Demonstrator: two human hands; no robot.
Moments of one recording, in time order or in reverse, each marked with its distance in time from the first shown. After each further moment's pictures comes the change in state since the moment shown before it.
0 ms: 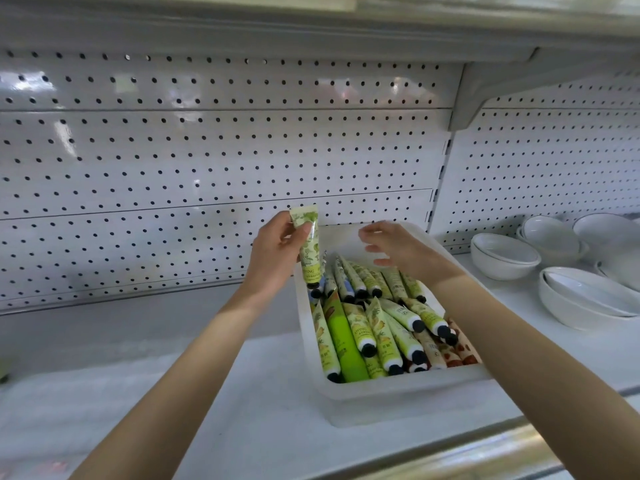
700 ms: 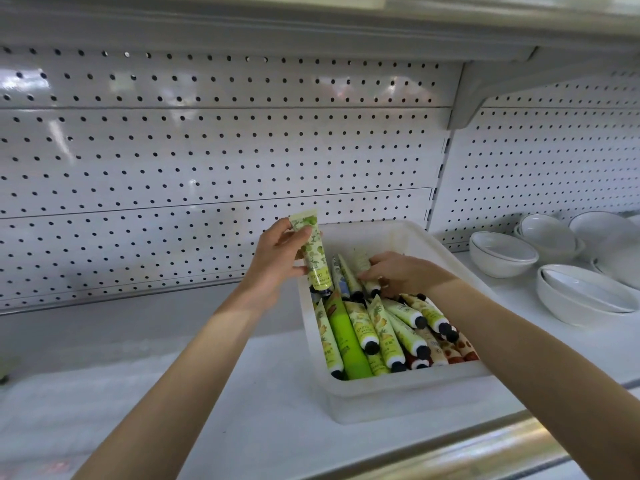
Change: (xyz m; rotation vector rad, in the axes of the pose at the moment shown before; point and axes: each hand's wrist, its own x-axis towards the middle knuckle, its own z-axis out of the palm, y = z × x) left_hand -0.005 0.001 -0.002 -0.274 -0.068 -0.237; right_hand 0.011 0.033 0.004 -0.134 -0.229 0.284
